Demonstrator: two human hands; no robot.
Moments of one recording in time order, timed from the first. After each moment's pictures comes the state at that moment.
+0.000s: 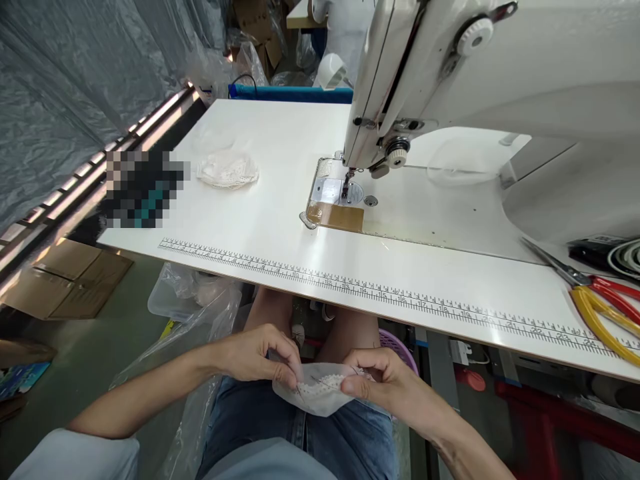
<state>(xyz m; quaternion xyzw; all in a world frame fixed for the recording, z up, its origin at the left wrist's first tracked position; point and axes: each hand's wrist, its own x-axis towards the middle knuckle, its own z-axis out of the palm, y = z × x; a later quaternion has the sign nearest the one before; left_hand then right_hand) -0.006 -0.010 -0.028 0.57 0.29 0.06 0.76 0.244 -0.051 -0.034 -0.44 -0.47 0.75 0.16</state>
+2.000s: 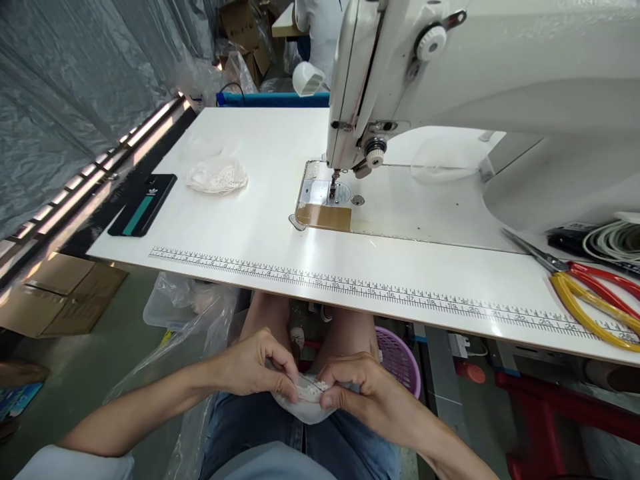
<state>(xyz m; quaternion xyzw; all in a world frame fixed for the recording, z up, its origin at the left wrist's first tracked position) 0.004 -0.019 -0.024 0.55 0.36 0.08 0.75 0.225 -0.055 -0.022 -0.38 -0.59 0.69 0.18</state>
